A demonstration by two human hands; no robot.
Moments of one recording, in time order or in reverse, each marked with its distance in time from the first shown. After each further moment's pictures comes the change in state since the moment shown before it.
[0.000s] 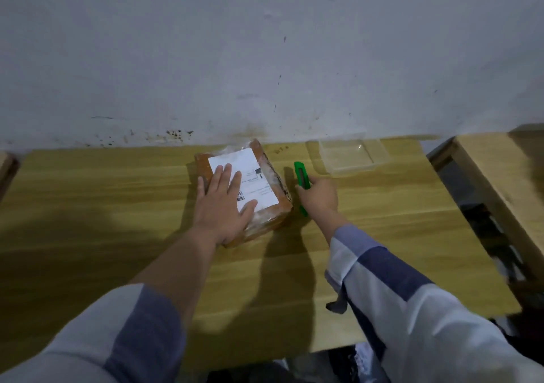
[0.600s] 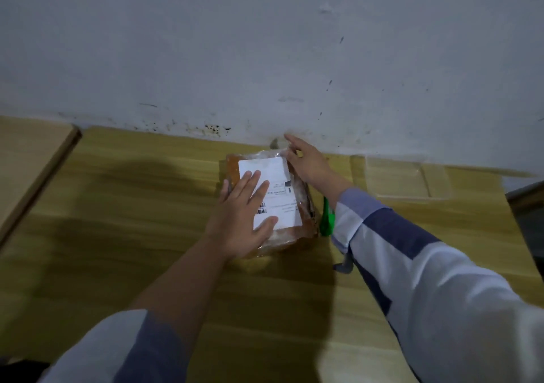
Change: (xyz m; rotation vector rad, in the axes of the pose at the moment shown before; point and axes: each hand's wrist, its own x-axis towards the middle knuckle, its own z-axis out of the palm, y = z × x) left_hand 0.000 0.000 0.013 -0.137 0.119 0.006; right_hand 0.077 -0.083 0.028 0.118 -0.486 -0.509
